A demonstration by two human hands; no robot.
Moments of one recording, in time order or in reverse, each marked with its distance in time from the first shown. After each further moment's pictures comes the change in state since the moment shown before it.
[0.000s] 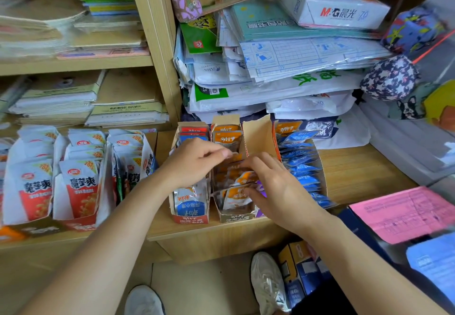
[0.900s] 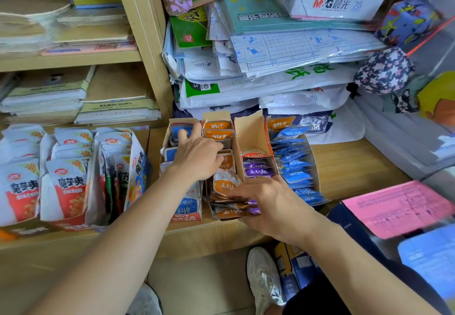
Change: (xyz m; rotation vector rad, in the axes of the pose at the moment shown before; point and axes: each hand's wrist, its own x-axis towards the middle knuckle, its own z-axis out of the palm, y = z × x) left_hand 0.042 0.001 0.037 0.849 0.001 -0.108; right_hand -0.018 0.006 0.001 -0.008 -0.184 -0.079
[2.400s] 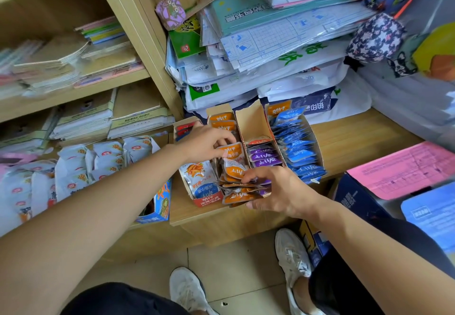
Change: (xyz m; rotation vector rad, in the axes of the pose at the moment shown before) left_hand 0.005 -0.028 -0.029 -0.302 -0.150 0.315; right_hand -0.022 0.002 0.002 0.608 -0.006 0.233
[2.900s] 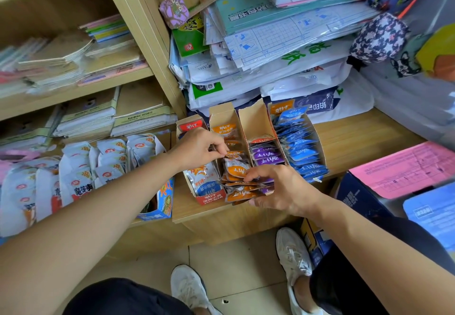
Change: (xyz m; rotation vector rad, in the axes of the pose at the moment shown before) left_hand -0.027 -0.009 0.009 -0.160 0.195 0.109; right_hand 0.002 0.006 0.003 -0.034 0.016 -0.035
